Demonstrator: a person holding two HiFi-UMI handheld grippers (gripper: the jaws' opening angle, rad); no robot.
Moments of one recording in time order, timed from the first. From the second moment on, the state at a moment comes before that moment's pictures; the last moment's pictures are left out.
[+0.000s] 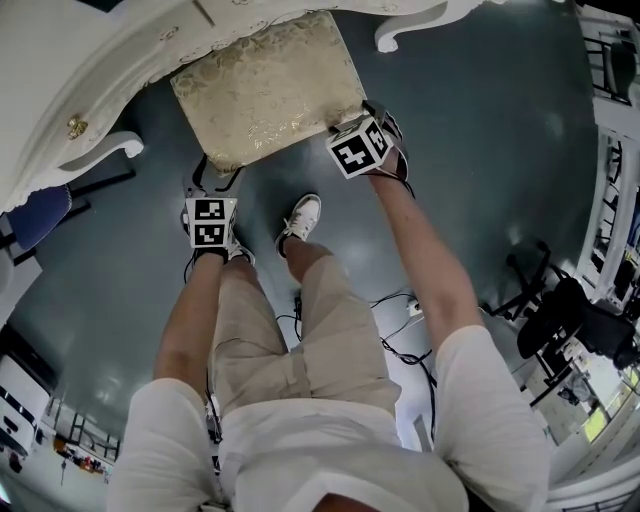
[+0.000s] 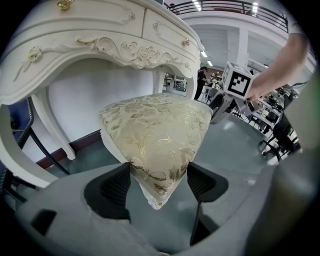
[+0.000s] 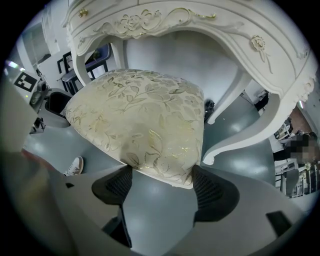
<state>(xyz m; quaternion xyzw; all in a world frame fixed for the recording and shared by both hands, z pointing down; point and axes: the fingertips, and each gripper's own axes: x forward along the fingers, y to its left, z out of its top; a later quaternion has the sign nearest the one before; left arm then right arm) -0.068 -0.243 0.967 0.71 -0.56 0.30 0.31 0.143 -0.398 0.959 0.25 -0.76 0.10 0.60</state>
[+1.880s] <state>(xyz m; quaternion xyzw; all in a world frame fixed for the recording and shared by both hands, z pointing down) -0.157 -0.325 0.968 0.71 -0.54 0.31 0.32 0.056 -0.470 0.954 0.27 -0.80 0.09 0.54</state>
